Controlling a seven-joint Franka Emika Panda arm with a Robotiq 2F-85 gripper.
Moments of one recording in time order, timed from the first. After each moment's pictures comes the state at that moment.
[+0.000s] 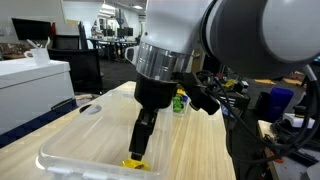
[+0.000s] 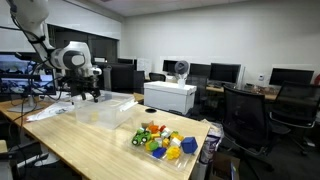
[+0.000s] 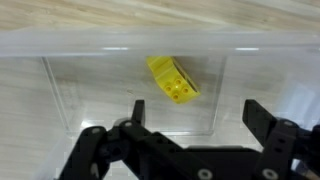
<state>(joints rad) 0.21 0.14 0.19 -2.42 -0.05 2.74 0.10</state>
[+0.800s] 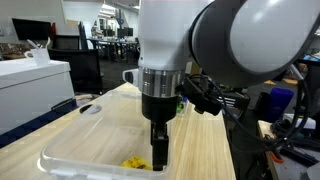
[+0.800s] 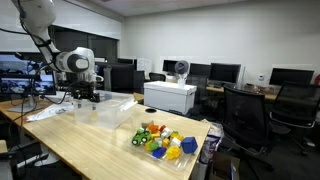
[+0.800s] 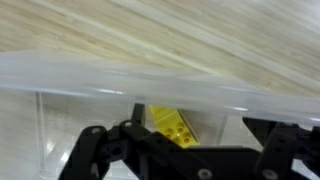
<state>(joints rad) 0.19 0.21 0.19 -2.37 -0.04 2.56 -0.10</state>
